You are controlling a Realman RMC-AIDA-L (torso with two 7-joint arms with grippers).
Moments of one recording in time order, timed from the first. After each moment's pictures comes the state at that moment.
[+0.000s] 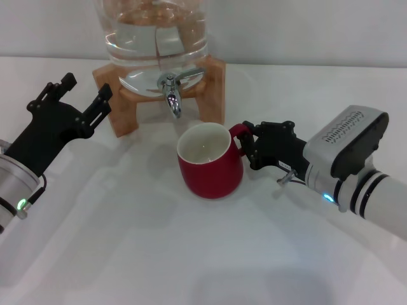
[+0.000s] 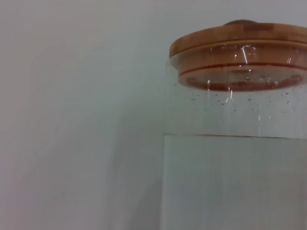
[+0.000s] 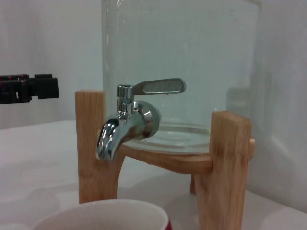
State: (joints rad) left arm -0.30 -2.09 1.42 0.38 -2.69 -1.13 2.59; right arm 0.68 2.03 0.54 0.48 -2.44 -0.64 0.21
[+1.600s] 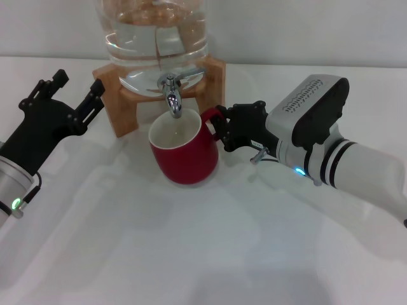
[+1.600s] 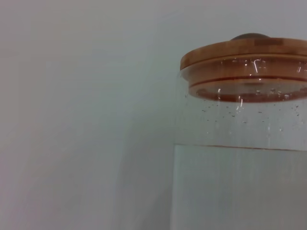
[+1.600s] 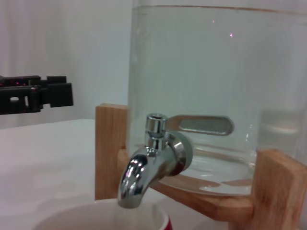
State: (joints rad) left arm -0.29 -2.09 1.41 0.38 -2.71 -1.15 2.59; right arm 0.82 2.03 0.54 0.51 -2.43 -0.51 0.23
